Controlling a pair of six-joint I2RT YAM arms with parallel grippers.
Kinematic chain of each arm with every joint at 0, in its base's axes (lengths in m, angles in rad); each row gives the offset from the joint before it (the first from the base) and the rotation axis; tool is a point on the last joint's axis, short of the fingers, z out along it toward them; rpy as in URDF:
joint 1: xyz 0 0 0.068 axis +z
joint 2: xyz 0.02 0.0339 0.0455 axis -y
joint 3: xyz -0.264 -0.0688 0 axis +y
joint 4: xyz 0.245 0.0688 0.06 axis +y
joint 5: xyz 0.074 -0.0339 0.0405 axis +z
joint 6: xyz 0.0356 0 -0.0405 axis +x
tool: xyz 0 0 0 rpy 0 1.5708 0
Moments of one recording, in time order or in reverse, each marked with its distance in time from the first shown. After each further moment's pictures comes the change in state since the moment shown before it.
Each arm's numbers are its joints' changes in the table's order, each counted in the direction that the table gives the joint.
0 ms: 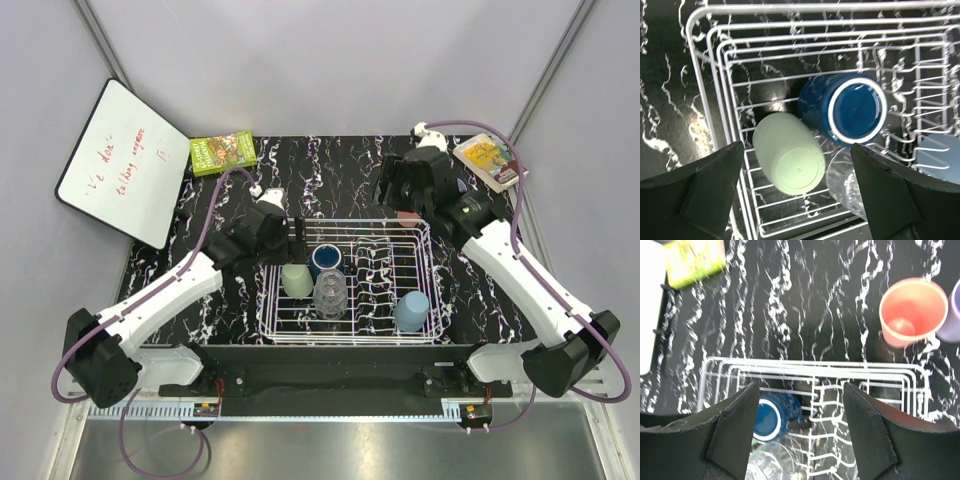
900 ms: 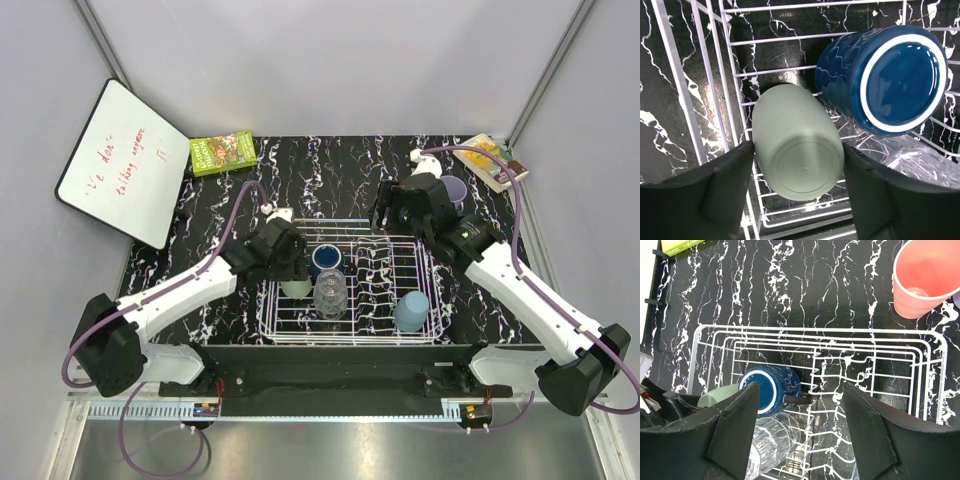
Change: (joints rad) left arm -0.075 -0.068 0.082 0.014 0.043 -0.063; right arm 0.075 0.125 0.214 -0.049 -0.005 0.040
